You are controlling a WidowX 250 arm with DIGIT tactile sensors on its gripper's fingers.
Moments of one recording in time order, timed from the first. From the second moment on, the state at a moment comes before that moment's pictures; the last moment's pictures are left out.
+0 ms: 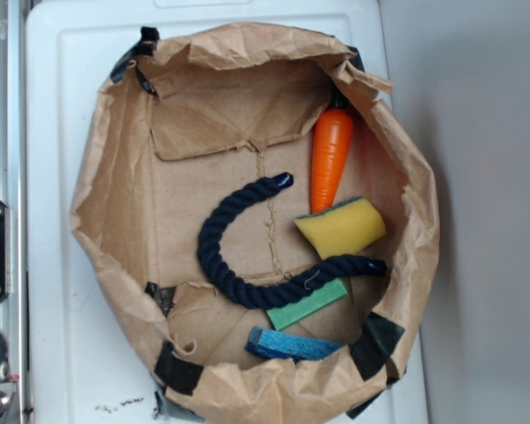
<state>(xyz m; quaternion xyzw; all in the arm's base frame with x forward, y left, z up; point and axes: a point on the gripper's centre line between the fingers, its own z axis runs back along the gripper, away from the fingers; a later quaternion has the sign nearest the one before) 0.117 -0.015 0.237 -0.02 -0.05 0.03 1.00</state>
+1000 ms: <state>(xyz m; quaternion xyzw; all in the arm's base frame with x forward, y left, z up) 0.135 -0.012 0.233 -0.03 -0.03 0.06 1.00</state>
